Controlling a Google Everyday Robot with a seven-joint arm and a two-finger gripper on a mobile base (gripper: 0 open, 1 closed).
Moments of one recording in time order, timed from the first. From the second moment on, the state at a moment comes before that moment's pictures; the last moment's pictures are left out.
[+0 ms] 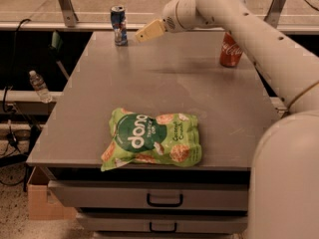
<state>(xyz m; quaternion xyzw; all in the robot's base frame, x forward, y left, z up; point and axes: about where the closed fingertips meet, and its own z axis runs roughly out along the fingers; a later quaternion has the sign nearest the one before) 0.824 0.002 0.941 -0.41 0.73 0.13 0.53</state>
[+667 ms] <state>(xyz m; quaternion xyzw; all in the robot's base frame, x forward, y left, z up) 0.886 0.061 0.943 -0.38 0.71 0.19 0.56</state>
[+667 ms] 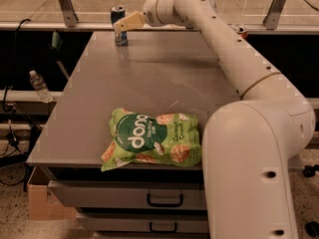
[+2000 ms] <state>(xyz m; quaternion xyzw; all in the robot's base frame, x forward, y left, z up) 0.918 0.133 0.893 -0.34 0.75 0.23 0.52</state>
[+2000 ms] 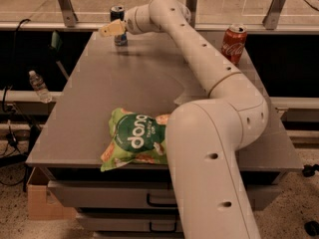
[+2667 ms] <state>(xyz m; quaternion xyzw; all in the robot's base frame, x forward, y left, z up) 0.920 0.140 0.904 -0.33 0.74 0.24 0.53</state>
